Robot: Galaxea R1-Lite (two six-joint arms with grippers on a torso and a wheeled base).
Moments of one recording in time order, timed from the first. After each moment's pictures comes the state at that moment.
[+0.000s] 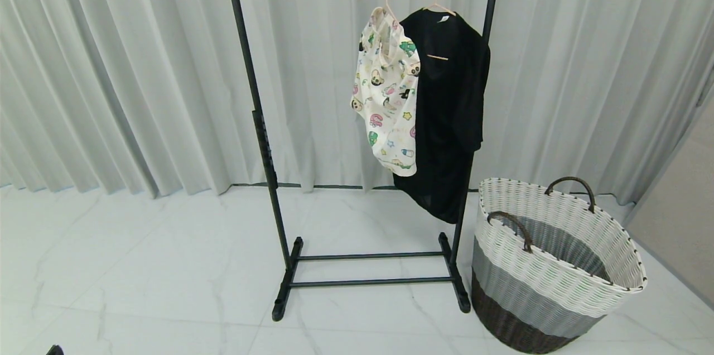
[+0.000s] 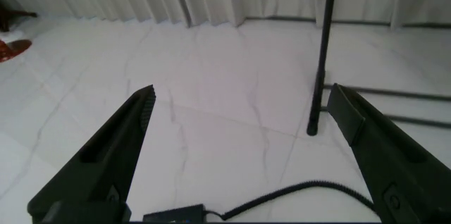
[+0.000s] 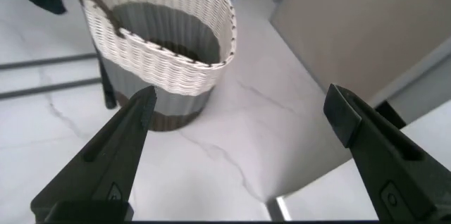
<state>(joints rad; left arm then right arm) 0.02 0.43 0.00 -0.23 0.35 0.19 -0.20 0.40 -0.06 -0.15 -0.11 -0.12</state>
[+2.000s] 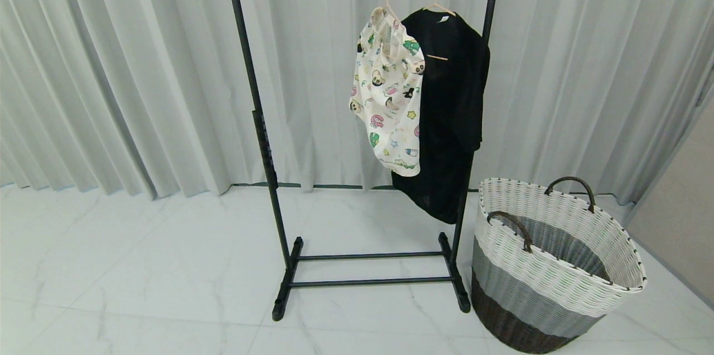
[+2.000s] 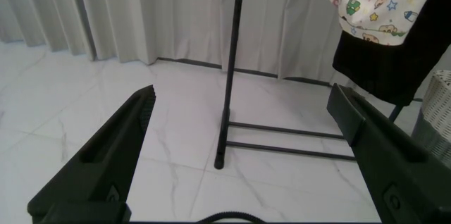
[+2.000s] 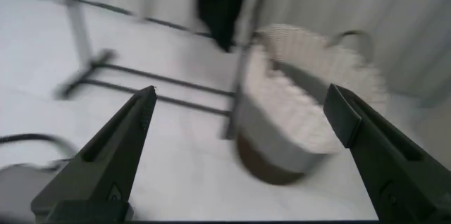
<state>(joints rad) 0.00 0.00 0.00 -0.02 0.09 -0.03 -0.03 0.08 0.00 -0.05 0.11 -0.19</state>
